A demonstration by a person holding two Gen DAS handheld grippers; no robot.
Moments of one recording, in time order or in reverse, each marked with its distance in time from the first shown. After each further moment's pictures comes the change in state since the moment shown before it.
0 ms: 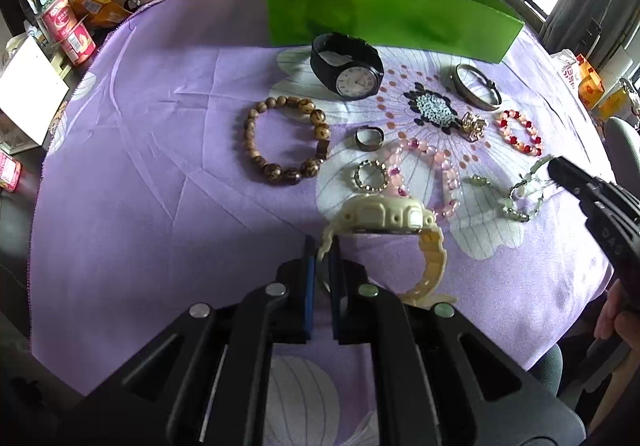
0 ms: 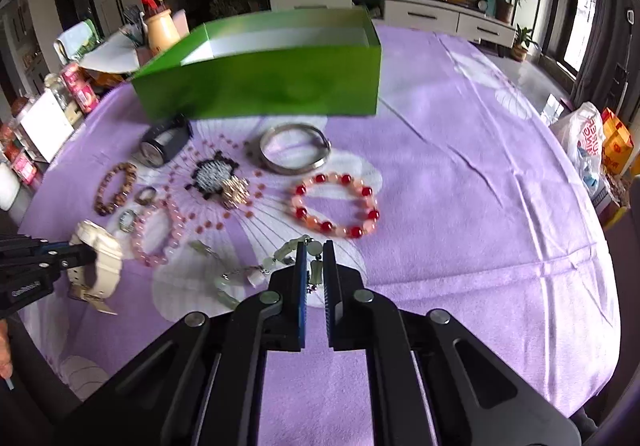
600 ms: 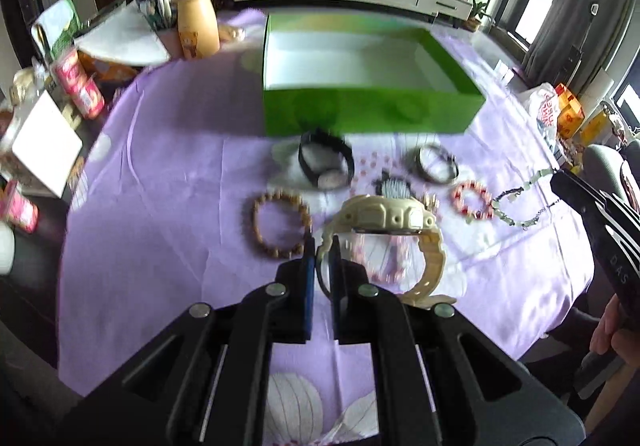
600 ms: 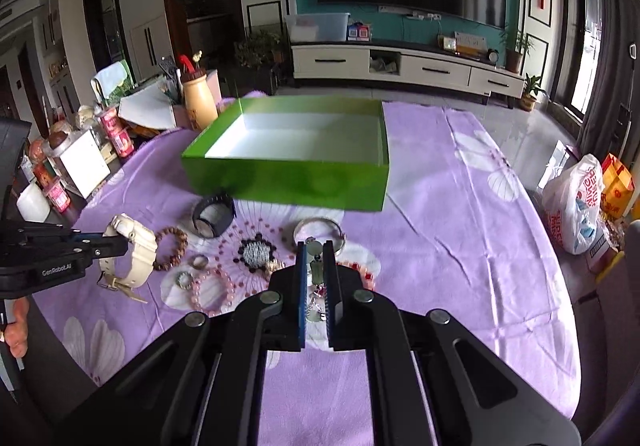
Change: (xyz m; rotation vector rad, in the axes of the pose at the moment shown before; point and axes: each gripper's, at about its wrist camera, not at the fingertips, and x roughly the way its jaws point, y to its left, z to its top) left arm -0.066 -0.004 0.045 0.009 -0.143 -0.044; right arm -0.071 0.009 0.047 -0.047 -0.166 0.044
